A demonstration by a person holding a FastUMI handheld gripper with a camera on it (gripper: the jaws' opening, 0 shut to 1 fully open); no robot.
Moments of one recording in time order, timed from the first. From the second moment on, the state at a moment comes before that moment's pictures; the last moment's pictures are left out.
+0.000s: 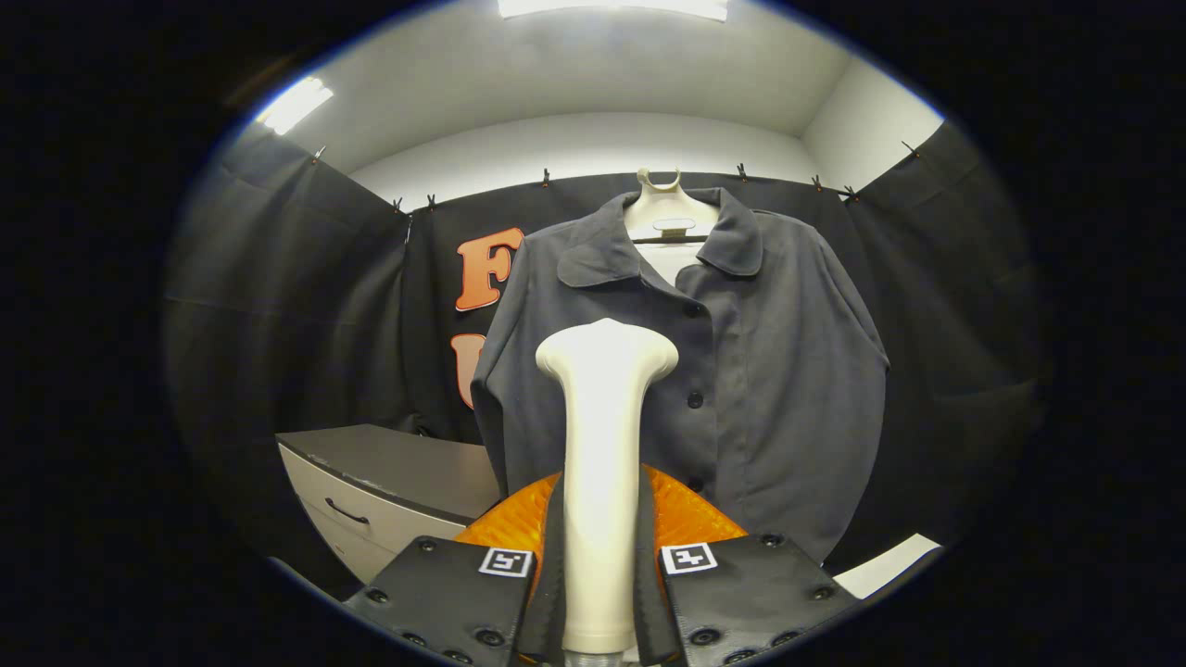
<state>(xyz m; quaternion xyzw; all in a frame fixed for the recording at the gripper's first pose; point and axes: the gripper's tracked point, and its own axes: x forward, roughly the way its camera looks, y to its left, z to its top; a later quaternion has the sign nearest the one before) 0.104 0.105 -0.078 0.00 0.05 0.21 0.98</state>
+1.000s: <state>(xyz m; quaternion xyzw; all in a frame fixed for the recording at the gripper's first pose) 0.136 0.110 -0.096 -0.04 0.04 0.18 0.98</state>
